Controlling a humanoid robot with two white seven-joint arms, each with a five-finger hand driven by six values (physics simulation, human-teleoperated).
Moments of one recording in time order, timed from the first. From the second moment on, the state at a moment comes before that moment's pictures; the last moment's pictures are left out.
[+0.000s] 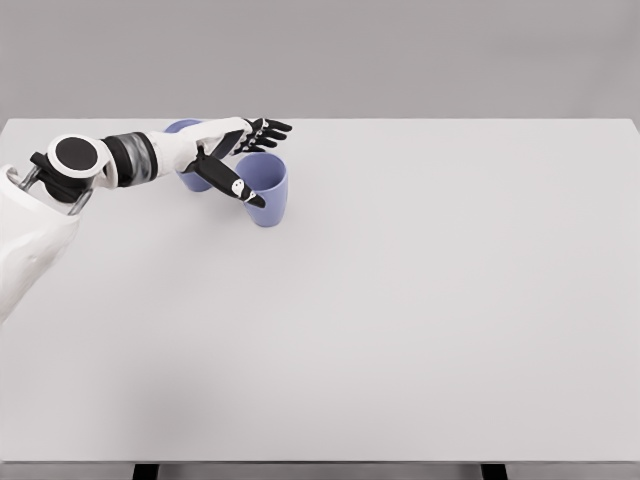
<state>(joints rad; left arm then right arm) -0.80 0.49 -0.68 -1.29 0.29 0.25 -0.61 0.03 0.00 0.15 0.01 -0.09 -0.06 -0.08</state>
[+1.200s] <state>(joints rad) -0.79 0.47 -0.68 -1.23 0.26 0.25 -0.61 0.03 0.00 0.15 0.01 -0.09 -0.06 -0.08</state>
